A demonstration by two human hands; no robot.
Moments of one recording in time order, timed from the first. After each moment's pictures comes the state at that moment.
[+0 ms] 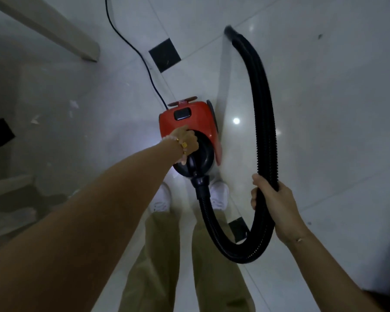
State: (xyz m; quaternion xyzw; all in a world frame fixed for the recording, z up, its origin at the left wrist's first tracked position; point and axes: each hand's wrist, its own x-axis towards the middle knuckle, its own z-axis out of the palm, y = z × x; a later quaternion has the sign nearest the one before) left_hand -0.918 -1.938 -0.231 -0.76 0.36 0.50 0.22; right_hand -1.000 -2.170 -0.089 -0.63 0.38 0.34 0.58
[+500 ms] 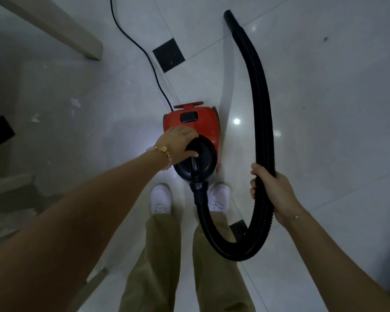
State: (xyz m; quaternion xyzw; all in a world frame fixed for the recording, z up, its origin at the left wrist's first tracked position) left_hand -0.935 -1.907 -0.212 -0.92 0.14 0.34 -0.15; right_hand -0.972 -2.161 -0.117 -0.60 0.40 0.38 0.58
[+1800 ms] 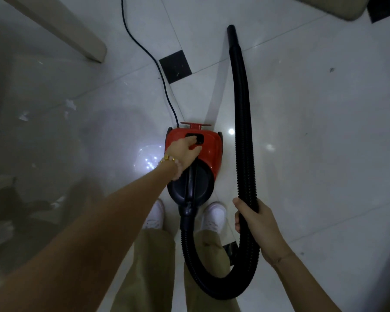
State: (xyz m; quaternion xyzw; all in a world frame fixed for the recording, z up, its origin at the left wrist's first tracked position) left_hand -0.909 -1.919 -0.229 -0.77 -0.27 0.36 -0.45; right_hand -0.972 -2.125 -0.130 -0.66 0.33 0.42 0.53
